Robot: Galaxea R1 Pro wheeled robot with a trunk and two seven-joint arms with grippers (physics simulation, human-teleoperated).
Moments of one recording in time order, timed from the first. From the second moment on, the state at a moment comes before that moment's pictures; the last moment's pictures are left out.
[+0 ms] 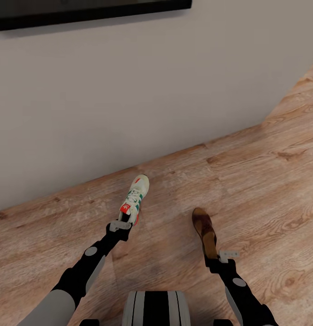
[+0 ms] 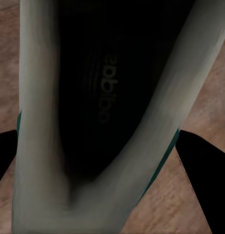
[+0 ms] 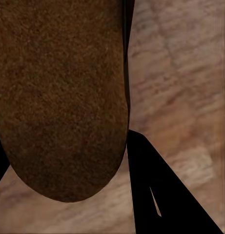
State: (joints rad) left arm -0.59 0.01 -0.16 -0.71 0.09 -0.13 -0.23; right arm -0.44 -0.01 -0.15 -0.65 0.14 -0.03 0.02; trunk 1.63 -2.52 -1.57
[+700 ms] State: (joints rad) left arm -0.44 0.03 -0.13 -0.68 0.09 -0.13 -0.21; right arm -0.43 -0.02 -0.23 -0.74 0.14 -0.04 0.01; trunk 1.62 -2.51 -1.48
